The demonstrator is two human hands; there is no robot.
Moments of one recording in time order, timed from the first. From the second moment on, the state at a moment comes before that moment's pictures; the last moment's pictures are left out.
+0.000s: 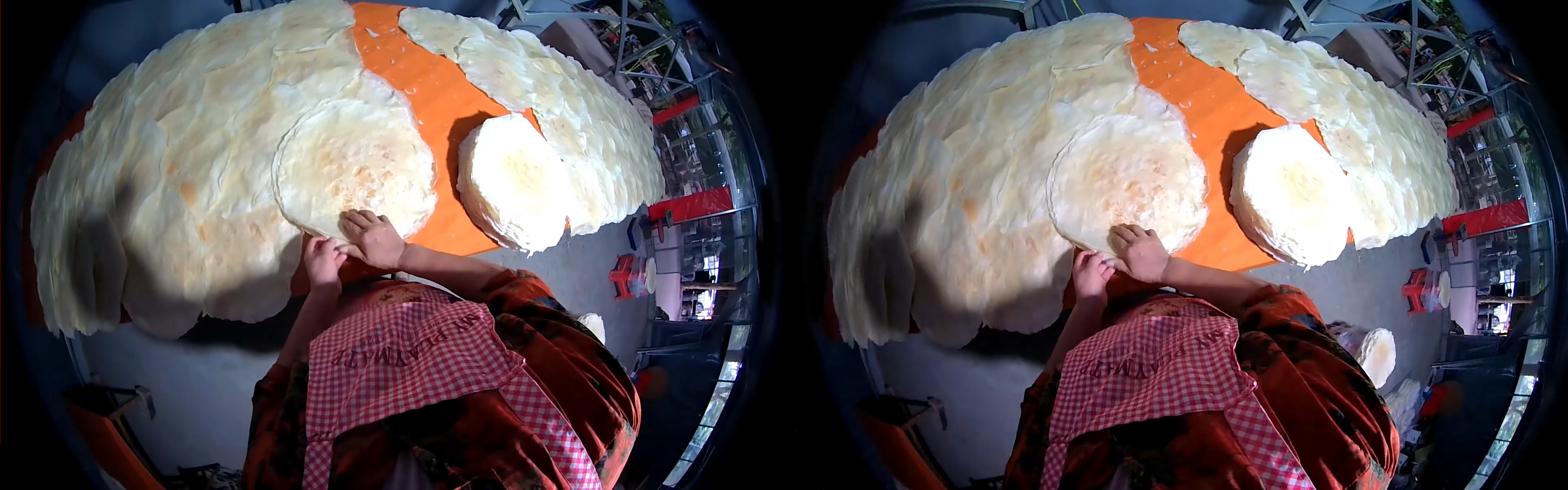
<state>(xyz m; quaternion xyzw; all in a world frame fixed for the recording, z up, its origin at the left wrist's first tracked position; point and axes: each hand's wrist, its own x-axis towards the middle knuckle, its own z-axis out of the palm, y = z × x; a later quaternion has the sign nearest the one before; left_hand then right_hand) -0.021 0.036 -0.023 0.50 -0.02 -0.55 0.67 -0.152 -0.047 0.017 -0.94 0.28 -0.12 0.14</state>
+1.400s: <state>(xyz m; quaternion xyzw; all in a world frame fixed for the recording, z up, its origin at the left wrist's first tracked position) -0.001 0.028 -0.003 0.44 -0.05 -0.57 0.69 -0.119 -0.156 0.137 -0.94 0.30 -0.13 0.12</state>
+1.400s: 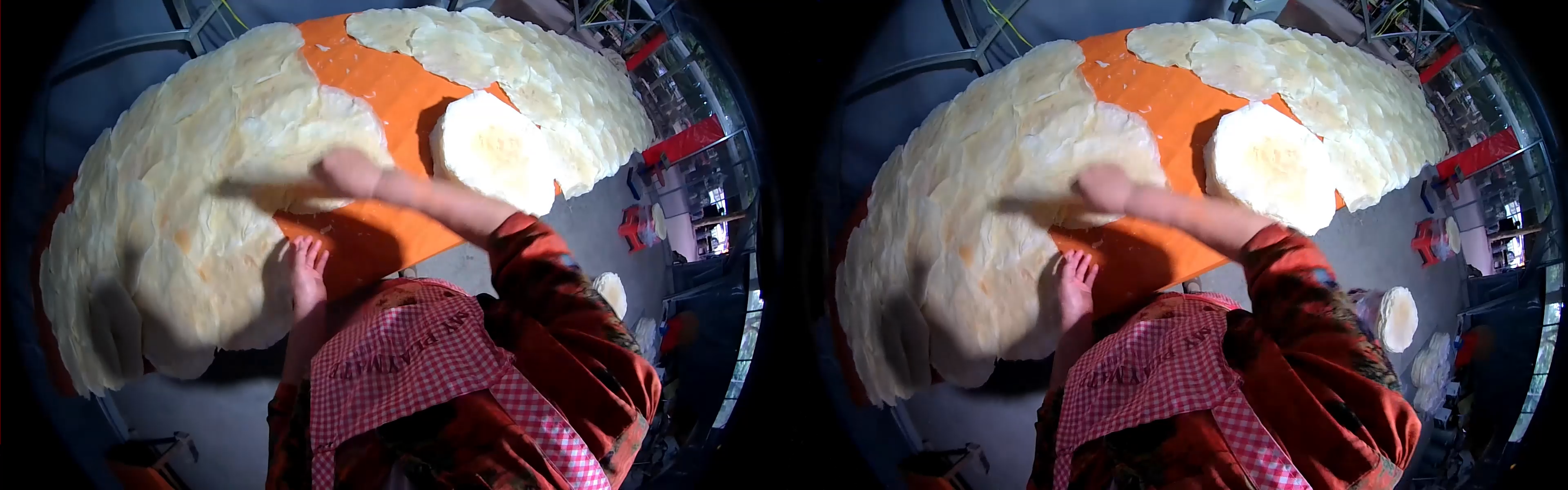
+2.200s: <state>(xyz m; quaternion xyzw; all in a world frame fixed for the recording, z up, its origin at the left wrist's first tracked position) 0.050 0.014 -0.046 0.45 -0.01 -0.63 0.63 -0.225 -0.174 -0.006 -0.54 0.68 -0.22 0.44</state>
